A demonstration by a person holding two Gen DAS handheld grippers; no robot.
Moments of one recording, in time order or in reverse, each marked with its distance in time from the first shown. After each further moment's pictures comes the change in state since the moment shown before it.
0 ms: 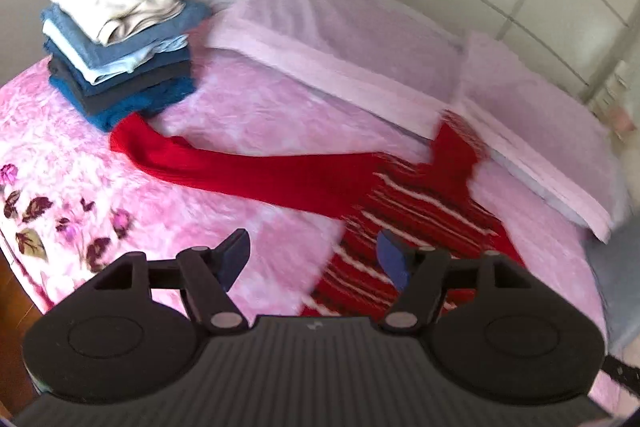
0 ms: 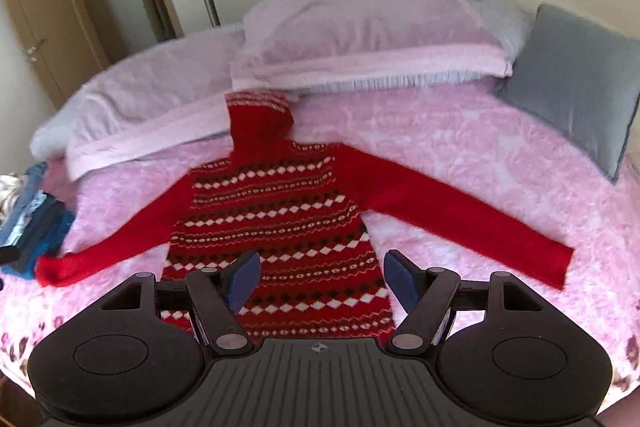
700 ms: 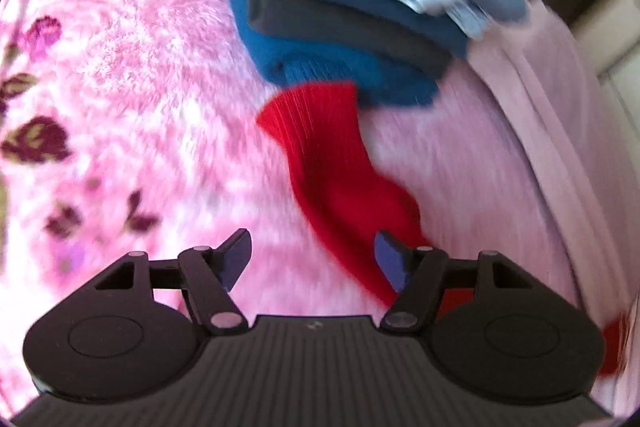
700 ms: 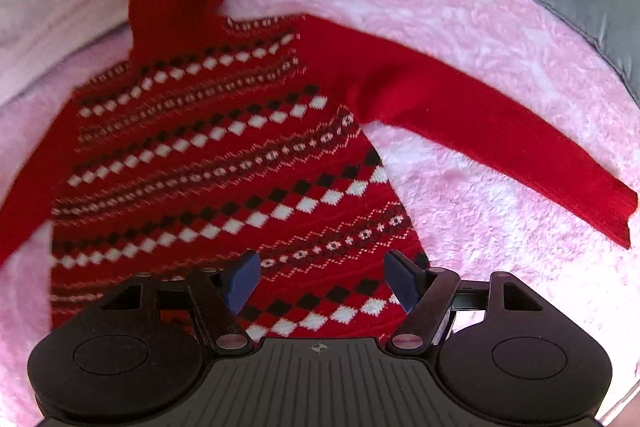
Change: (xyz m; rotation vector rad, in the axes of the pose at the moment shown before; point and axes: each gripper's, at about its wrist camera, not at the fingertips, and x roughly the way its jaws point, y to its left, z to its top) left arm 0.218 0.244 0.031 -0.637 -0.079 0.238; right arm 0.243 0.014 -0.016 0.055 0.305 -0.192
